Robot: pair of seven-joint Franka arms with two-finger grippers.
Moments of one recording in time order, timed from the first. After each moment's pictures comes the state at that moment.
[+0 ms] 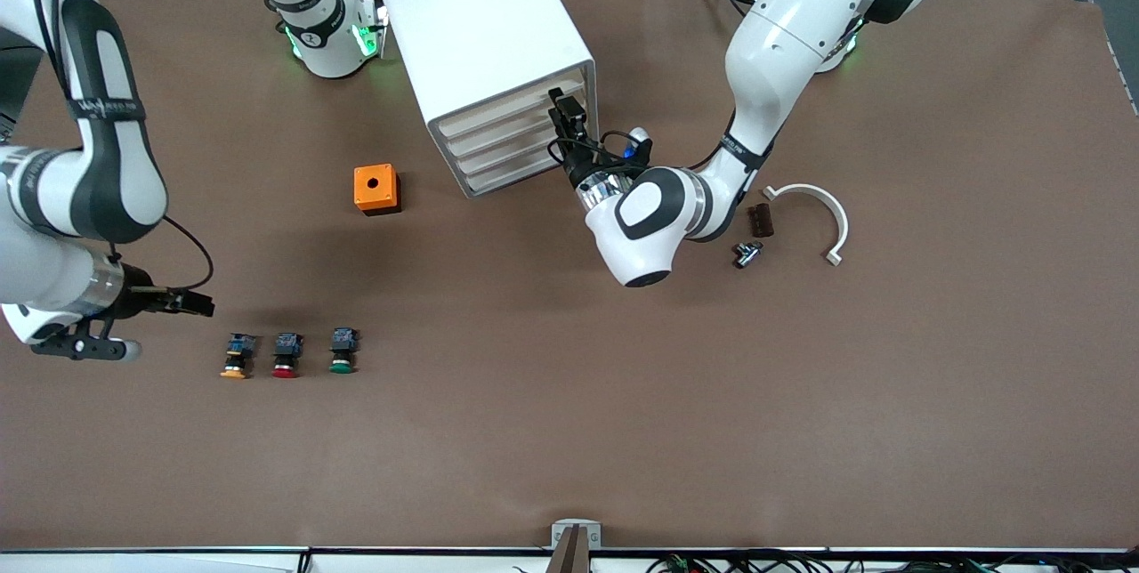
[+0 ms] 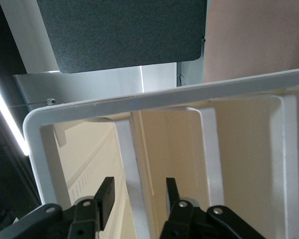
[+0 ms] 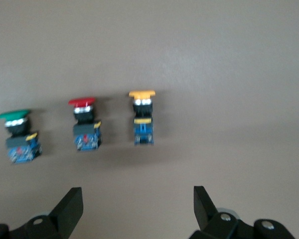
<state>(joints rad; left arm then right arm) -0.56 0.87 -0.15 -1.40 -1.09 1.29 -2.29 -0.13 0.45 0.00 -1.73 -0.01 2.15 -0.03</state>
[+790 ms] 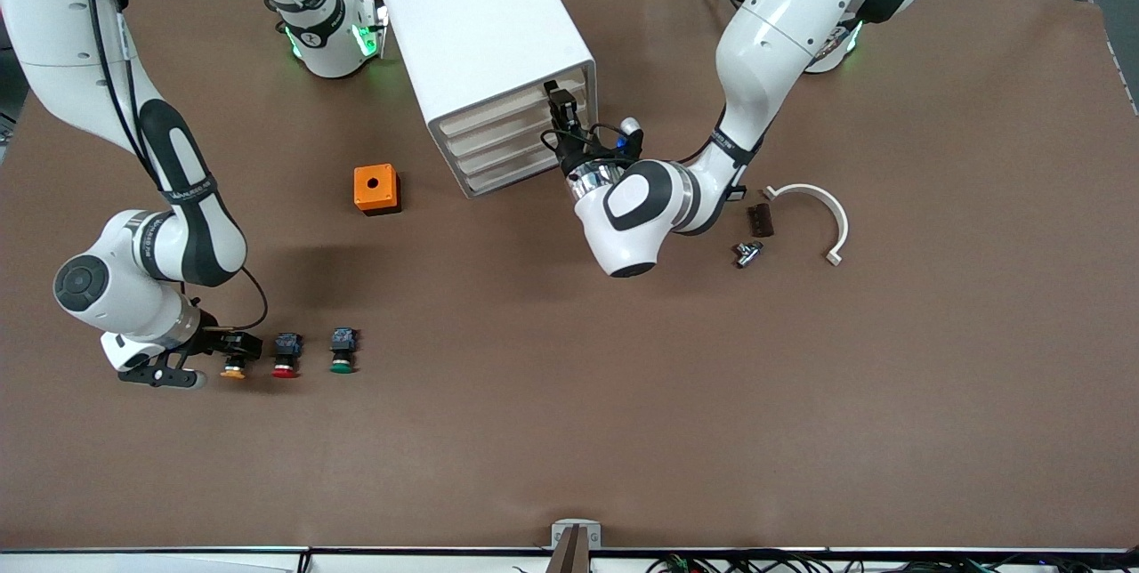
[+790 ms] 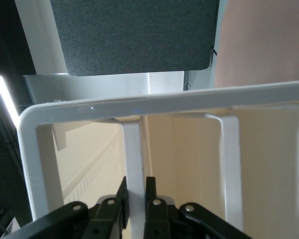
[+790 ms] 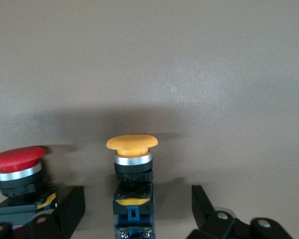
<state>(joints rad) -0.58 0.87 -0.15 -1.40 -1.09 1.27 -2.35 -0.14 0.68 0.00 -1.76 -0.01 2.52 -0.03</state>
